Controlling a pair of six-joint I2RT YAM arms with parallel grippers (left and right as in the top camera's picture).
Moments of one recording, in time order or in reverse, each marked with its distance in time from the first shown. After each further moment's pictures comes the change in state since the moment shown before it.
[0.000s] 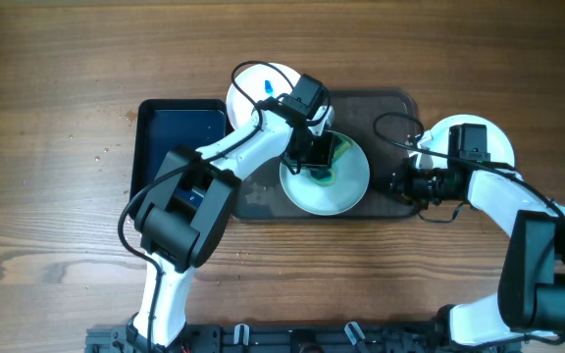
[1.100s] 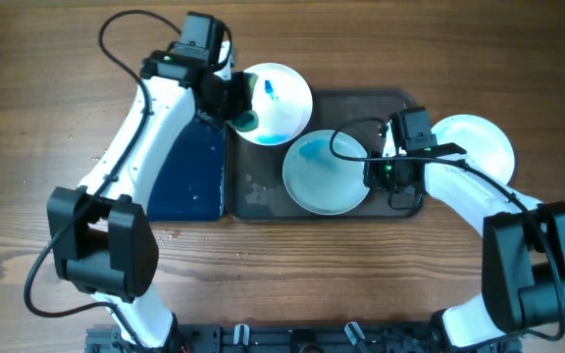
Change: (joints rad) left arm 0.340 -0.290 0.086 -0.256 -0.164 -0.019; right arm 0.296 0.034 0.124 -0.004 0.646 0.113
